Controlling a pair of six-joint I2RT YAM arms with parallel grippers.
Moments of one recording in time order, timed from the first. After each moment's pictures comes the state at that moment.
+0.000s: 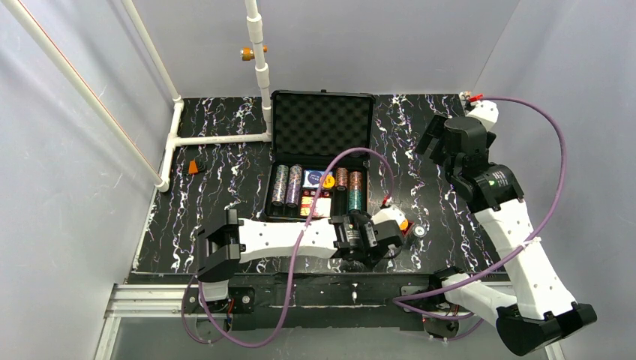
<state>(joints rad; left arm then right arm) -1.41 1.83 1.48 -0.77 -0.40 -0.51 0.38 1.01 1.29 -0.78 0.52 0.48</state>
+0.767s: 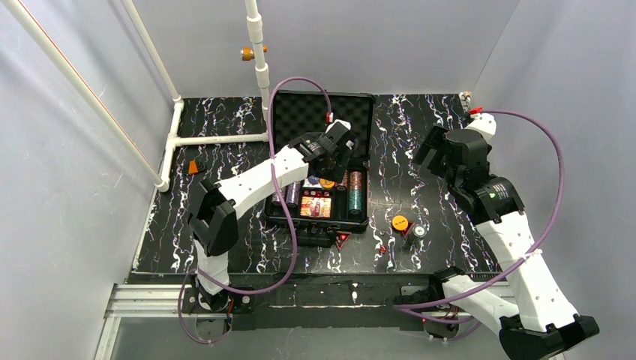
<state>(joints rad) -0.88 1.85 1.69 -0.87 -0.37 -0.41 0.38 0.93 1.19 -0.76 0.45 0.52</state>
